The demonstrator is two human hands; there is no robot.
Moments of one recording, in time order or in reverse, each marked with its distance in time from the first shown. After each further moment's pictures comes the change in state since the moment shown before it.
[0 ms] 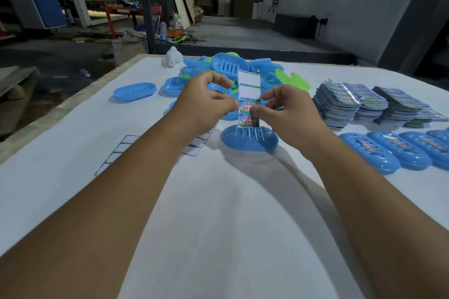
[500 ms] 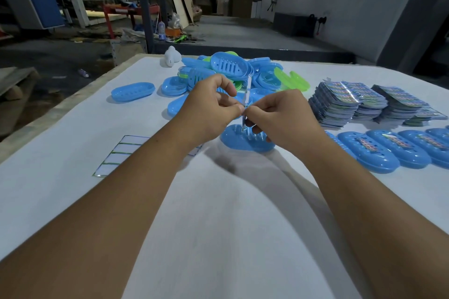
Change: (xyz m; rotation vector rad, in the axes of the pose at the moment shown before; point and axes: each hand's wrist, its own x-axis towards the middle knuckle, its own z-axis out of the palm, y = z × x) left_hand -0.004 -0.005 0.010 0.020 -0.059 0.107; right_hand -0.011 -0.011 0.004 -0.129 -0.090 -0.043
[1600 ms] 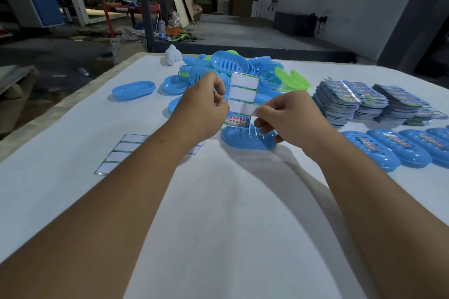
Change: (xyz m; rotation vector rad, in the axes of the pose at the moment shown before) left_hand 0.006 -0.009 -0.006 0.345 0.138 0.056; right_hand 0.003 0.006 -0.010 0.063 -0.033 0.141
